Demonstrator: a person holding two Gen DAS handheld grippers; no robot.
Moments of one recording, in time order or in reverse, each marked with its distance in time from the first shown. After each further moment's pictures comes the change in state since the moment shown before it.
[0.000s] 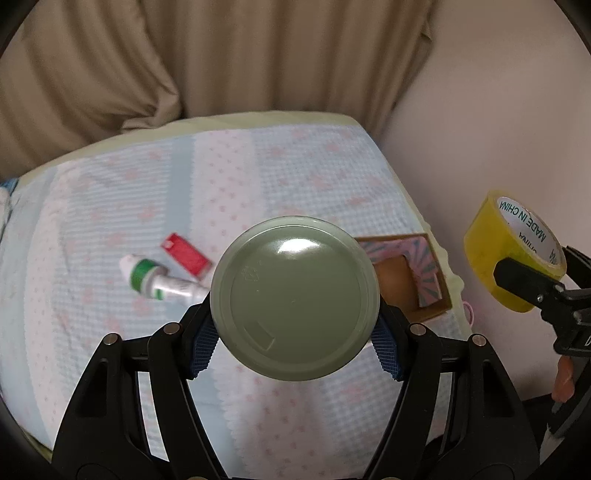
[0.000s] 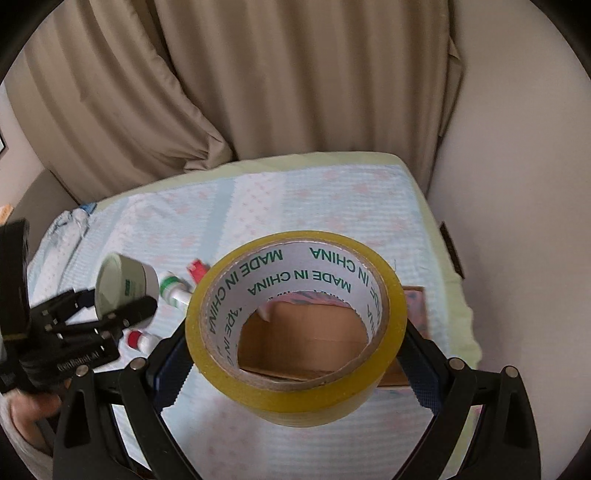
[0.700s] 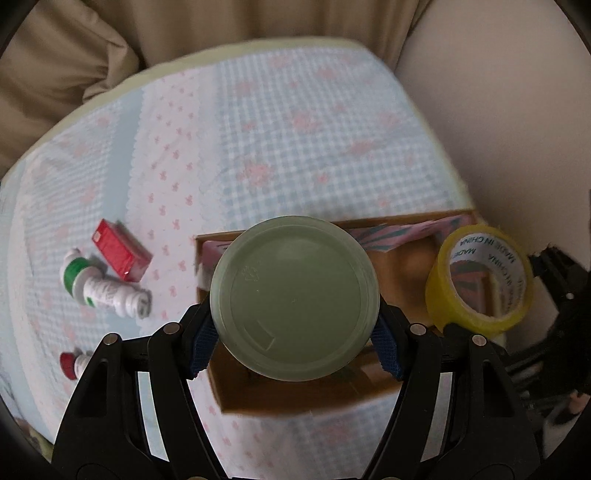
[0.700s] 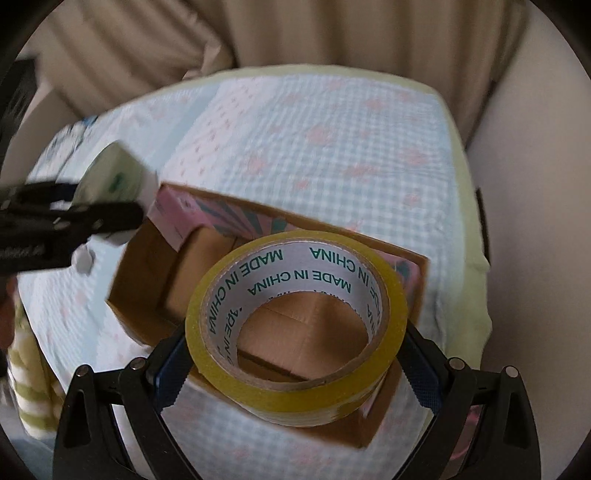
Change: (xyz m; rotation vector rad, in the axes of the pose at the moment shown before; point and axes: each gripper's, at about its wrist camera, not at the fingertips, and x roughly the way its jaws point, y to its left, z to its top) left arm 0.200 -0.071 0.026 0.042 0.251 0.104; right arm 0.190 -0.109 -0.037 -0.234 0.254 0.108
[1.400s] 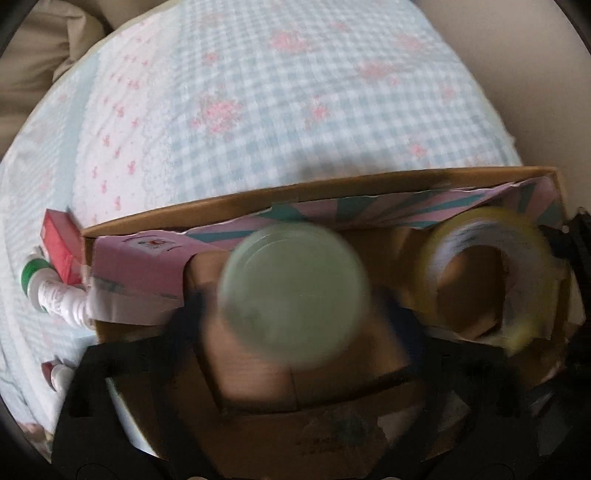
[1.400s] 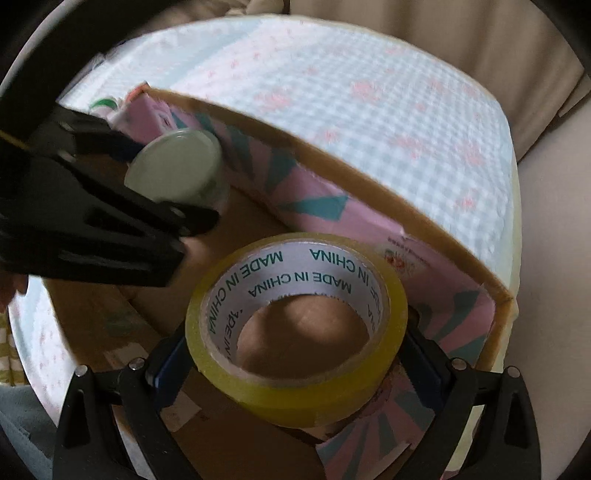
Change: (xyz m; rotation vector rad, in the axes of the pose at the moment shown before) left arm 0.108 -0.020 0.002 0.037 0.142 0.035; right arm 0.093 -0.005 -0.005 -0.239 0.116 -0.013
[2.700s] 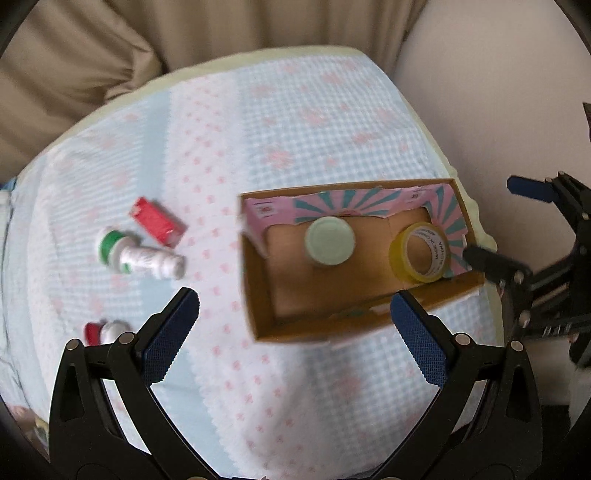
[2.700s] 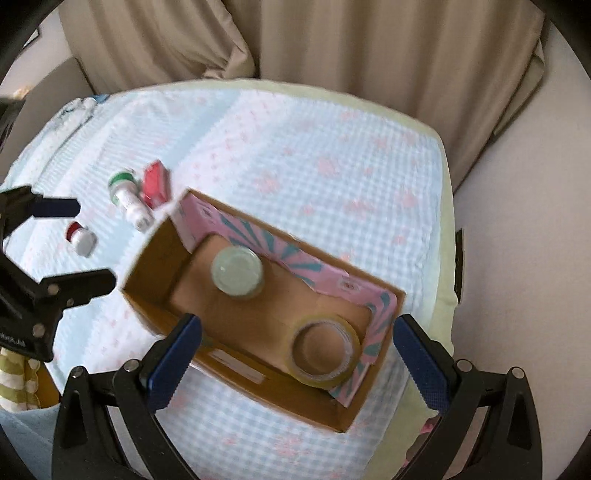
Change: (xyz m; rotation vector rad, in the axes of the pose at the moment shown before) left arm -0.188 0.053 -0.098 -0.047 -0.201 -0.012; right arm -0.168 0.038 0.017 0.128 -0.155 -0.091
